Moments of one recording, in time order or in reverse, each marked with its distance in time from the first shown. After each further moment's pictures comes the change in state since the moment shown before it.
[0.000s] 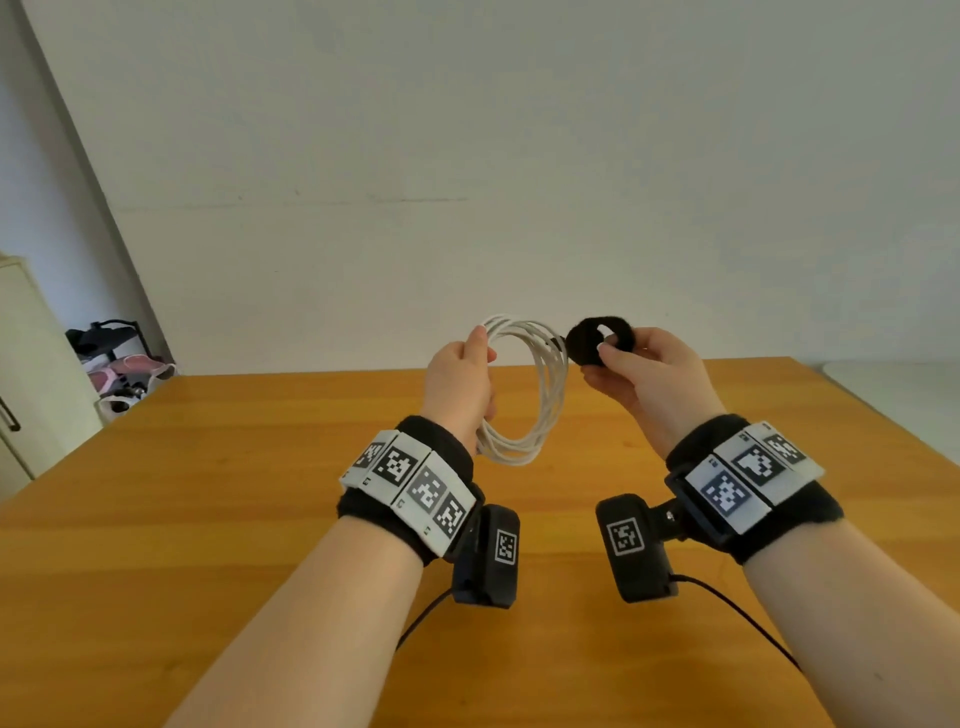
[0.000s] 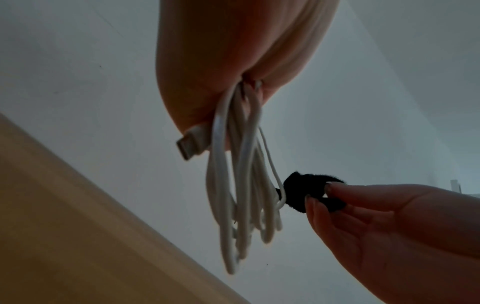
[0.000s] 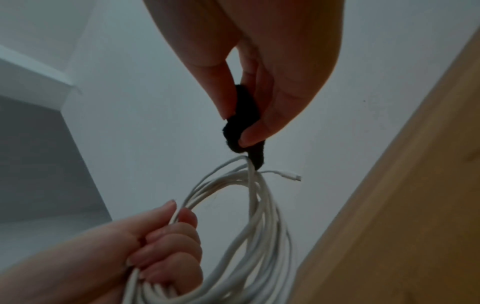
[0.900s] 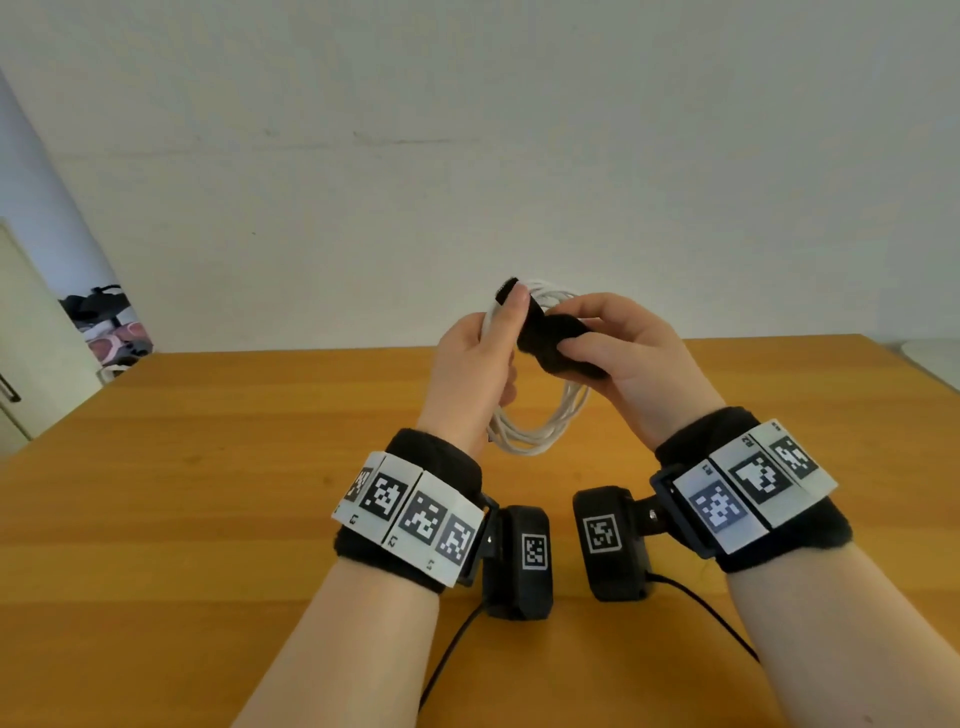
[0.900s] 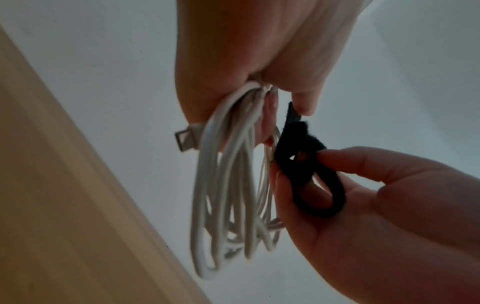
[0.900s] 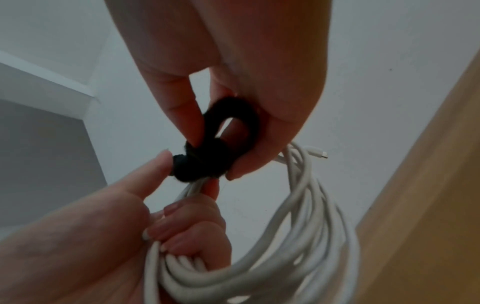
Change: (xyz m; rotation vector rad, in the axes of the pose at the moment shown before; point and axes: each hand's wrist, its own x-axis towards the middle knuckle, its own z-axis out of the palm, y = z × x) left_hand 0.037 -0.021 0.001 -0.062 -0.094 0.111; right_hand 0.033 0.023 0.037 -0.061 -0.327 -0.074
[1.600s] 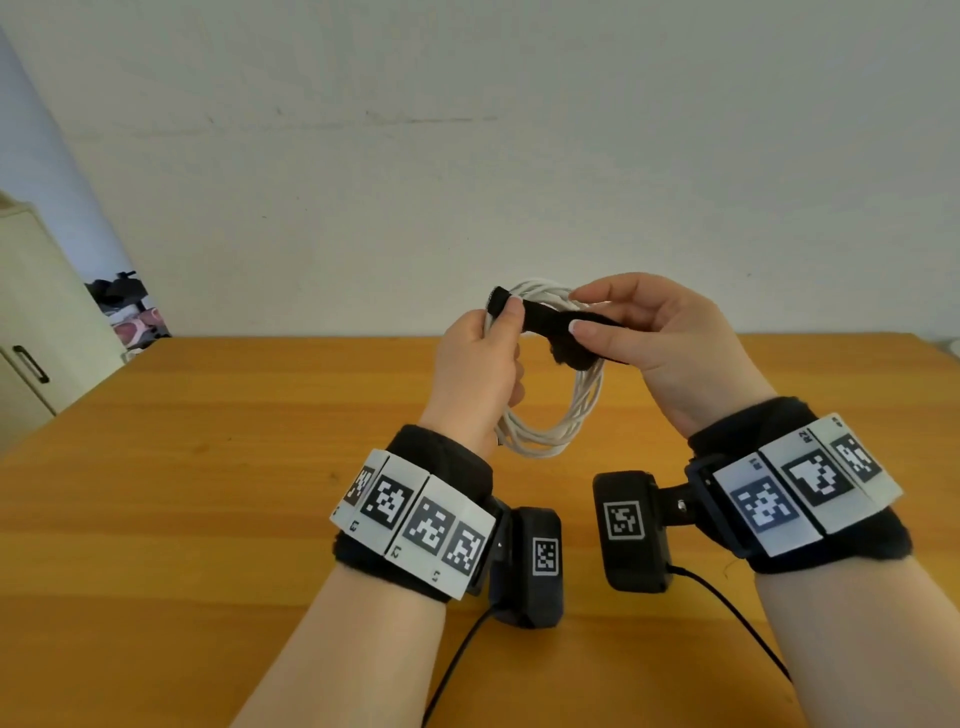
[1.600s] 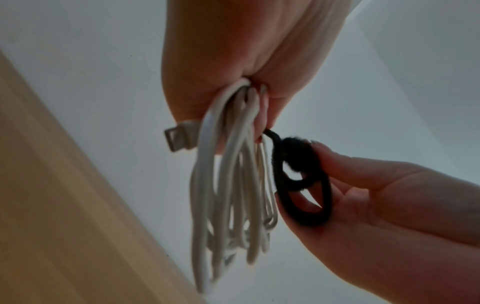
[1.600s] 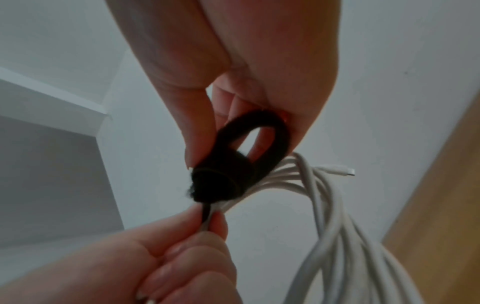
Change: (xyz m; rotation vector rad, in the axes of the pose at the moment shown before) left_hand 0.003 -0.002 0.000 -0.077 0.064 -0.066; right_hand 0.010 0.001 -0.011 -0.104 -0.024 -0.129
